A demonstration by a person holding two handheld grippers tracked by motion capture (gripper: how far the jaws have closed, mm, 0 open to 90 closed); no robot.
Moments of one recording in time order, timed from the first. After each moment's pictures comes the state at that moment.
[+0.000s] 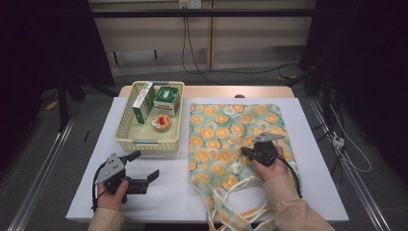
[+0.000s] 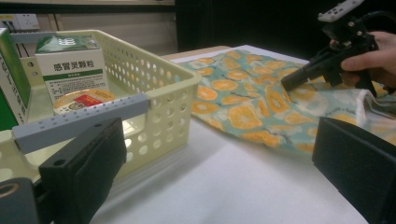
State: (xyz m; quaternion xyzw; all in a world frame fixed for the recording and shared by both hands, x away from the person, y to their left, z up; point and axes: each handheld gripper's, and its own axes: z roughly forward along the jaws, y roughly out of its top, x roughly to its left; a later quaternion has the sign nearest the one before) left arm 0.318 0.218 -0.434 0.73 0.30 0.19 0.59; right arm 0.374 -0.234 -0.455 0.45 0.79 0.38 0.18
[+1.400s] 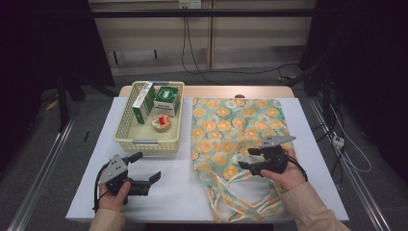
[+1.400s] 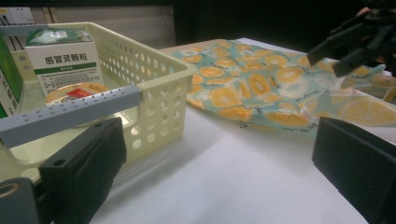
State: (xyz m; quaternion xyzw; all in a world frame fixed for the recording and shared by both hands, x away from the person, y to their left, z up) left arm 0.316 0.214 -0.435 0.74 0.29 0.18 0.58; right arm 0.333 -0.244 -0.423 0.36 0.83 0.42 0.11
